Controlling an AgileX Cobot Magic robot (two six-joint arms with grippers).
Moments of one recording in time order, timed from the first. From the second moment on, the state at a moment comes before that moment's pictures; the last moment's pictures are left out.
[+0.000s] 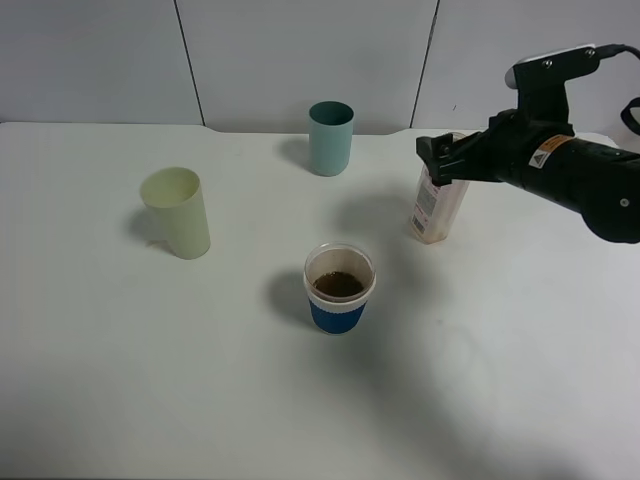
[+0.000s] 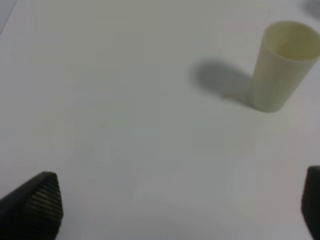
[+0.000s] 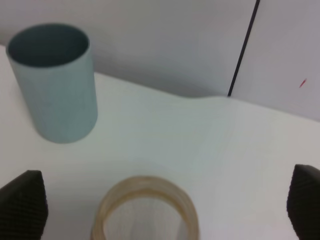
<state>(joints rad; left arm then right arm) -0.06 0.00 -0.51 0.07 1.06 -0.11 0.28 1.65 -0.57 -0.04 -0.67 -0.11</state>
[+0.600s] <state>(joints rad) -0.06 0.00 -0.51 0.07 1.06 -0.11 0.28 1.26 -0.56 0.02 -0.34 -0.14</state>
